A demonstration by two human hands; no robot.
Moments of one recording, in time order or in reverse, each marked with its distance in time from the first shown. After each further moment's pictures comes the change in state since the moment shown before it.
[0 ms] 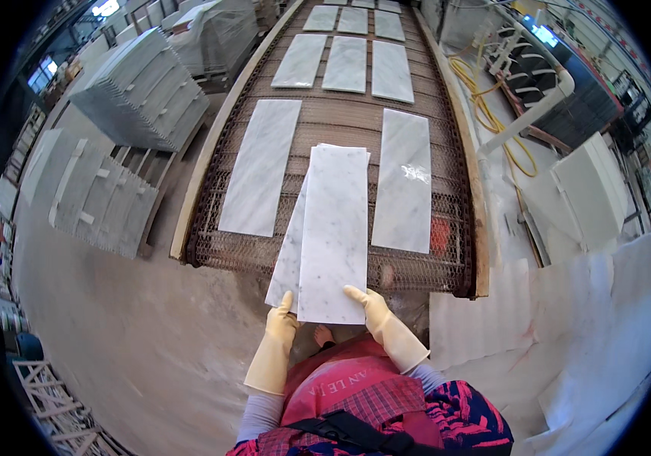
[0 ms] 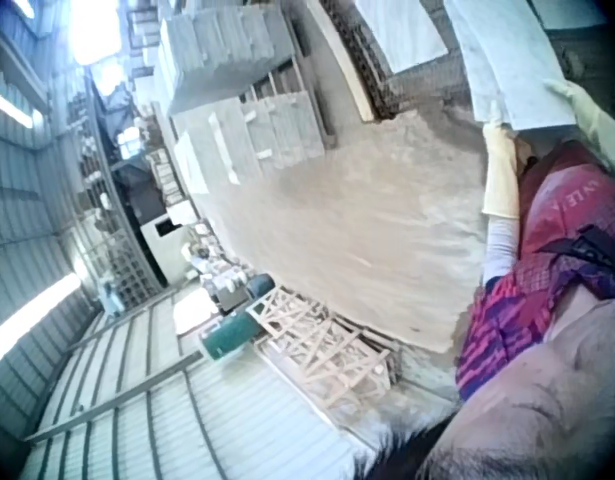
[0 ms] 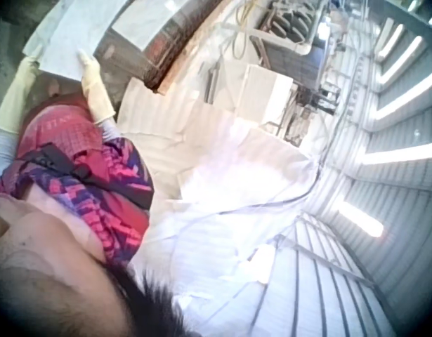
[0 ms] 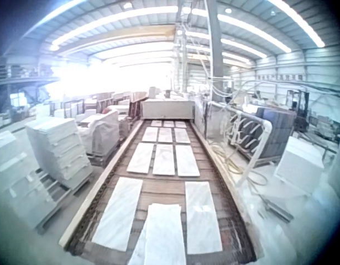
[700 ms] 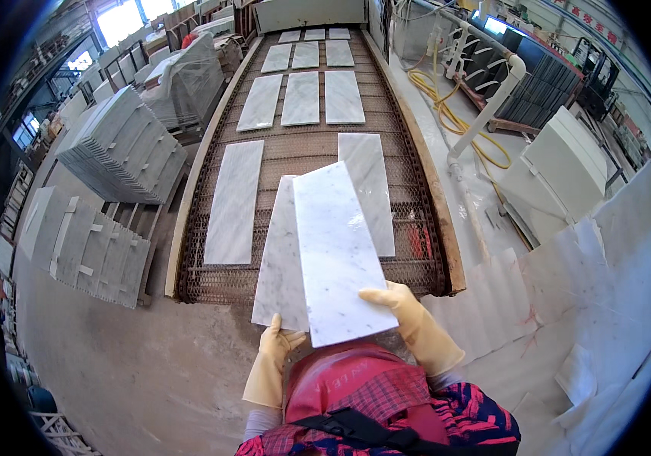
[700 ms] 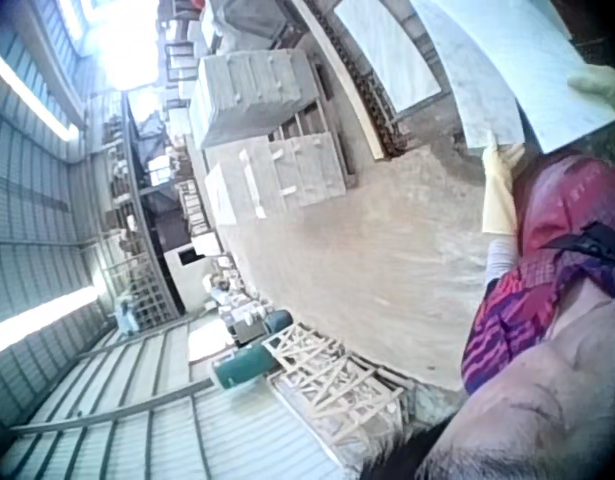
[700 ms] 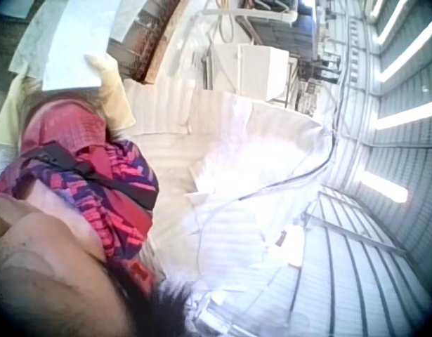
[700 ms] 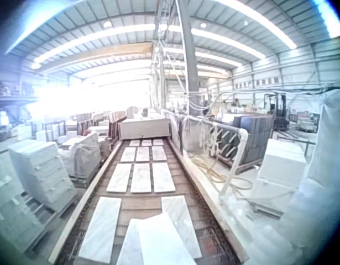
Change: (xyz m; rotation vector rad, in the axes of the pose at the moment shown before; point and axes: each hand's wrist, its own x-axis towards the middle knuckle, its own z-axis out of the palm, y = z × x) left_hand -0.001 -0.009 0.000 0.049 -0.240 -0.149; right_hand -0.138 -0.101 -0.021 0.082 -0.123 -0.205
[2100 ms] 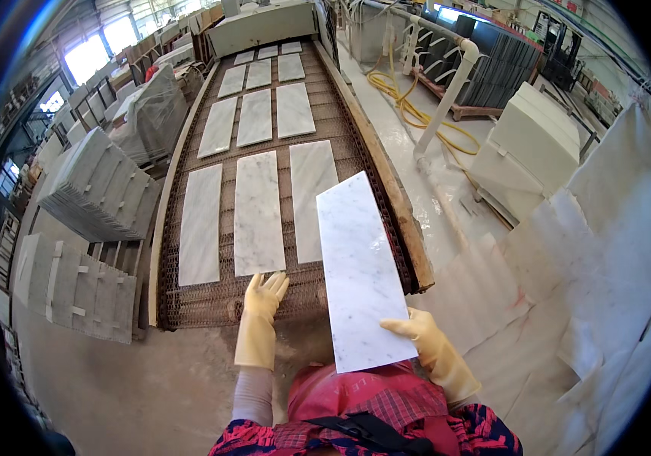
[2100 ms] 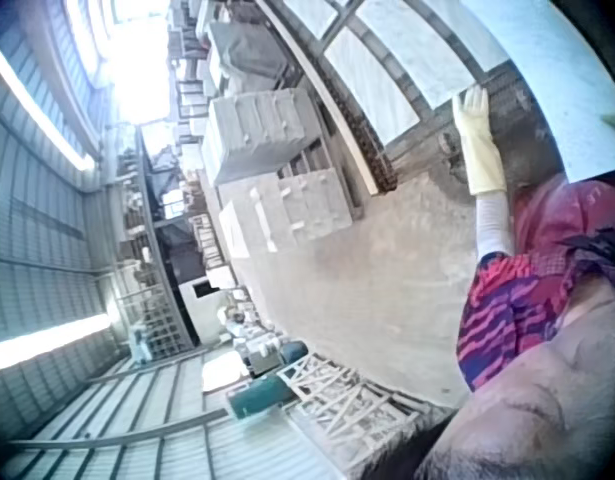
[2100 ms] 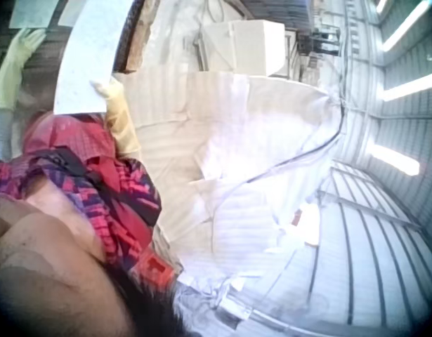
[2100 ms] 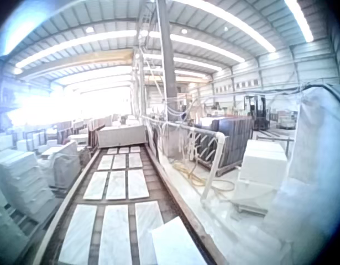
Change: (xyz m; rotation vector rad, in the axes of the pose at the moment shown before) left_hand 0.095 0.045 0.130 -0.348 -0.267 0.153; right_hand -0.105 0.010 -0.083 -0.004 0.232 -0.099
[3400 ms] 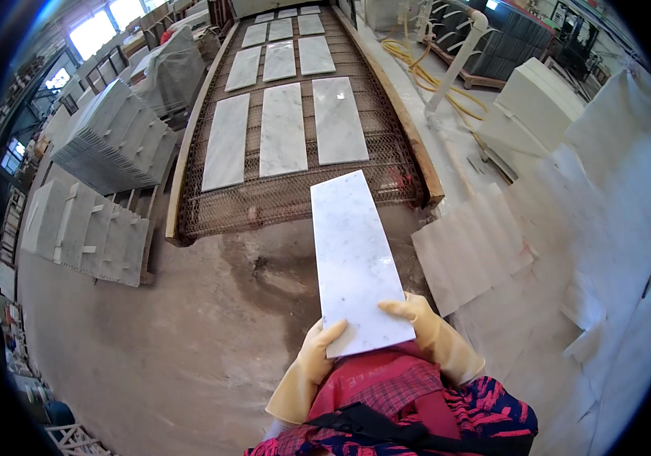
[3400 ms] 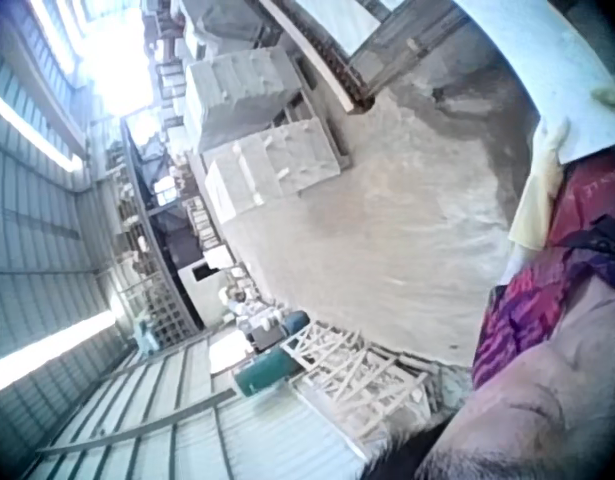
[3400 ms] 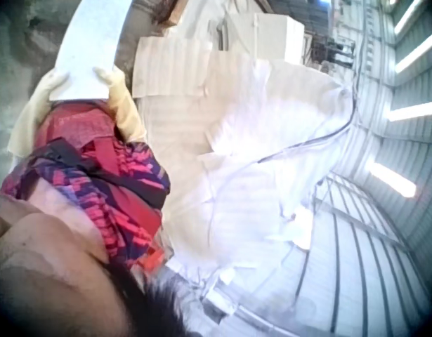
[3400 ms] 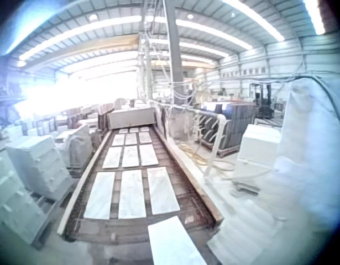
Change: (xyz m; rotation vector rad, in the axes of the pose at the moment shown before) left_hand -0.452 -0.097 -0.010 0.330 -0.168 -0.340; right_hand -0.173 0.167 0.024 0.171 -0.257 0.189
